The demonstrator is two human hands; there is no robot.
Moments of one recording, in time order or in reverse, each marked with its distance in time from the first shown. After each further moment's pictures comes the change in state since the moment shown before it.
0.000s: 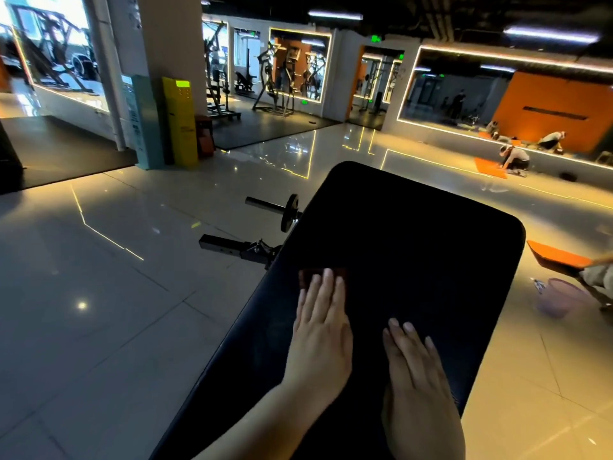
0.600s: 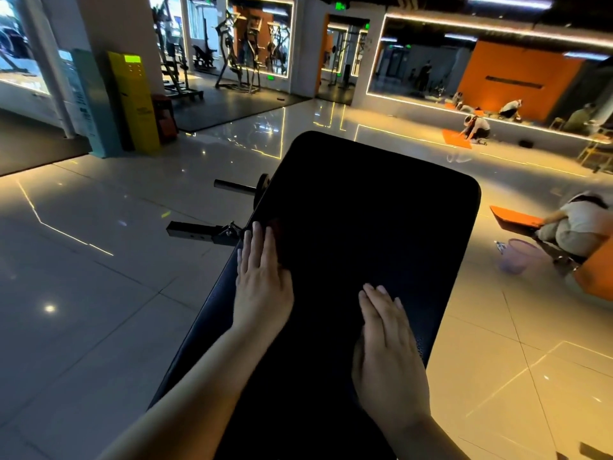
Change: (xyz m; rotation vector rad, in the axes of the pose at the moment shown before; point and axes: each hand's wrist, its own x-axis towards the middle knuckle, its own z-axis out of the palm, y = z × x) left_hand 0.037 -0.038 -0.004 -0.030 0.055 -0.121; right_hand -0.005 -0.006 -0.007 0.126 -0.026 0.126
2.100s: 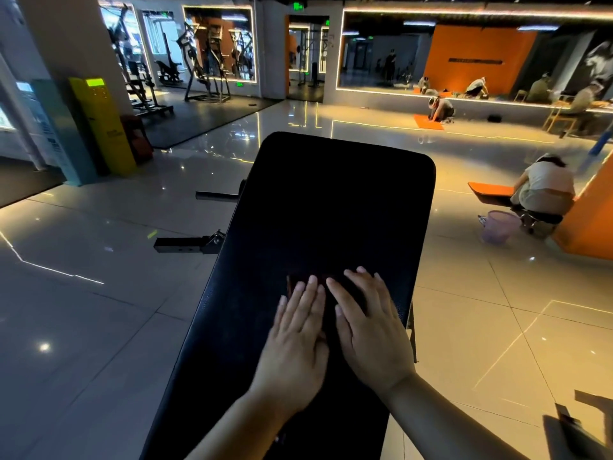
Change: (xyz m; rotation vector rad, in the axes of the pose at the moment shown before) left_hand -0.102 0.025 0.006 0.091 -0.302 0.396; right_hand -0.007 0.006 0.003 0.060 0.069 -0.007
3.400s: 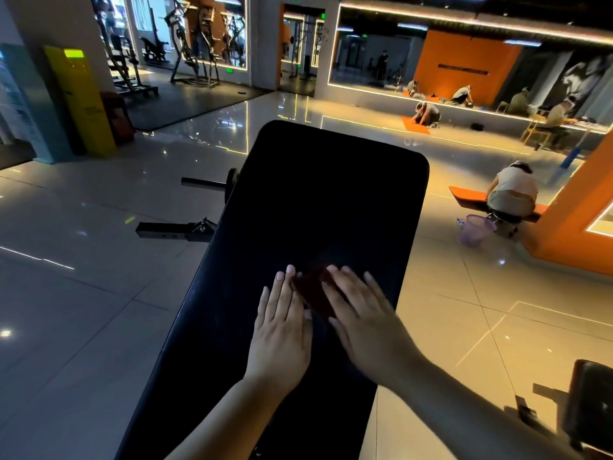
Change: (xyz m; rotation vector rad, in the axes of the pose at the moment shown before) left_hand 0.001 -0.021 0.034 0.079 0.148 -0.083; right_hand -0.008 0.014 -0.018 -0.317 -0.222 -0.249
